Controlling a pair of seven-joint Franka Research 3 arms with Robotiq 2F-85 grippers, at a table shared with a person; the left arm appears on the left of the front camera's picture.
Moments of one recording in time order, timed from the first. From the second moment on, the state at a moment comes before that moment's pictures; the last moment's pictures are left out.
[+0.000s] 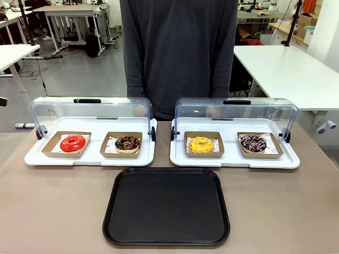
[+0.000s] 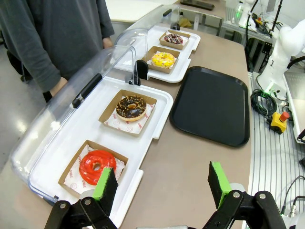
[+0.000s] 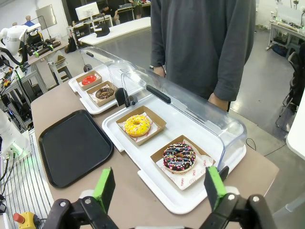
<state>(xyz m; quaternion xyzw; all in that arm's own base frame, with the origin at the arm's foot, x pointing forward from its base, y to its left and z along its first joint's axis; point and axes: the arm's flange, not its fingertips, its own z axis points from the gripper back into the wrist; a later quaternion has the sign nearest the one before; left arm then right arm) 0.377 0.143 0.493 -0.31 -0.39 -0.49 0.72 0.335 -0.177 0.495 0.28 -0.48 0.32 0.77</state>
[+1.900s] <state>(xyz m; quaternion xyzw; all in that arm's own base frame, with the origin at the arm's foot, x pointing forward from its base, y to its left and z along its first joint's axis) 0.377 0.143 0.493 -0.31 -0.39 -0.49 0.72 0.335 -0.177 0.495 0.28 -0.48 0.32 0.77</state>
